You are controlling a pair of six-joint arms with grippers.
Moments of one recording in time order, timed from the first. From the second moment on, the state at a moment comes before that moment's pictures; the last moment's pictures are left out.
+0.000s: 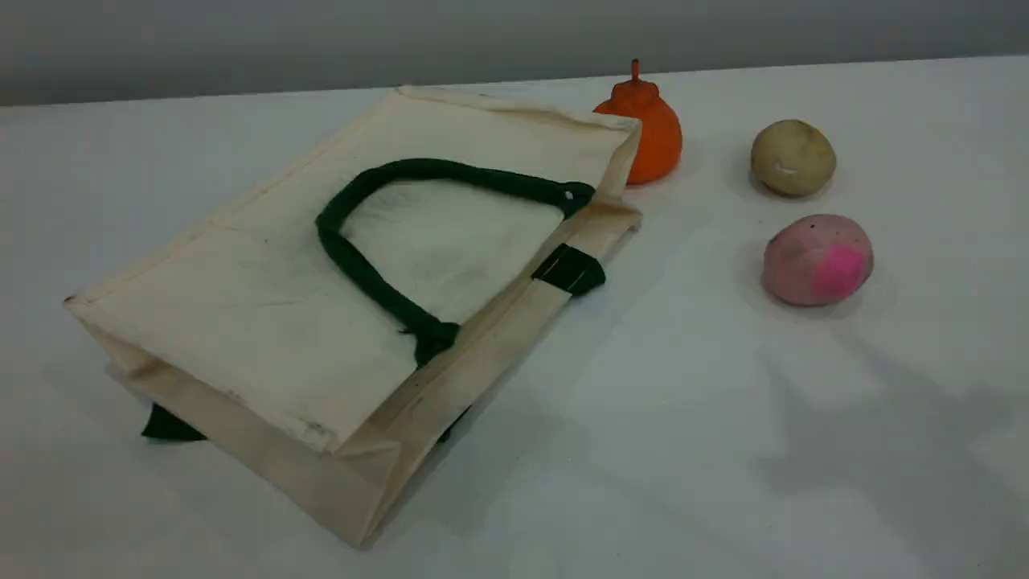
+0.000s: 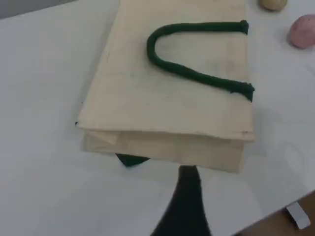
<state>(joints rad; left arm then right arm) -0.35 0.05 -0.52 -0.09 1.07 0.09 0.66 1.14 -0.66 1.75 -0.38 -1.57</state>
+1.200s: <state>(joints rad) -0.35 0.05 -0.51 -0.07 1.07 0.05 0.37 1.02 -1.05 0.33 0.87 -0.46</state>
